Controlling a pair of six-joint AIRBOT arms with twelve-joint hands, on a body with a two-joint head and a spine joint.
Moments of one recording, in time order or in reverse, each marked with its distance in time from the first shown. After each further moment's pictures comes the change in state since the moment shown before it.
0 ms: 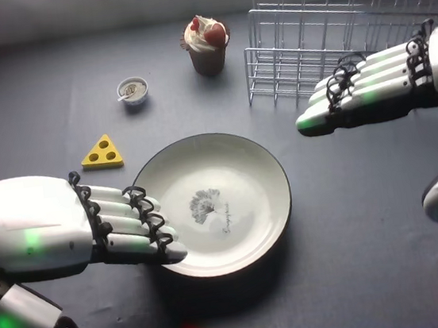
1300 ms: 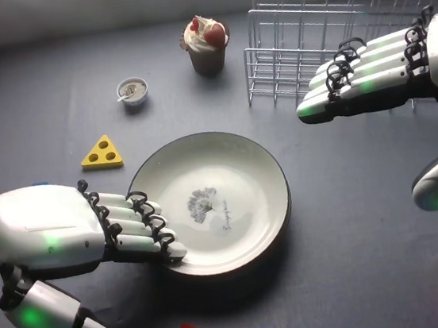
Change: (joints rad) left arm 0.057 -0.097 0.087 -0.047 0.050 0.002; right arm 0.000 -0.013 0.018 0.025 -0.014 -0.101
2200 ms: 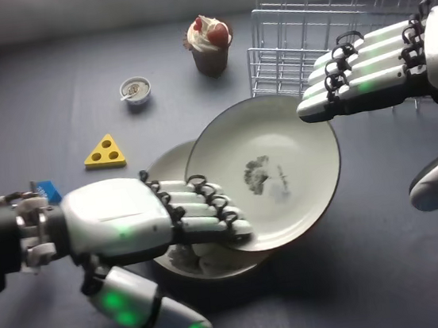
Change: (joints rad) left arm -0.025 -0.183 0.060 -0.064 0.058 0.005; right arm 0.000 -0.012 0.011 0.023 0.000 -0.119
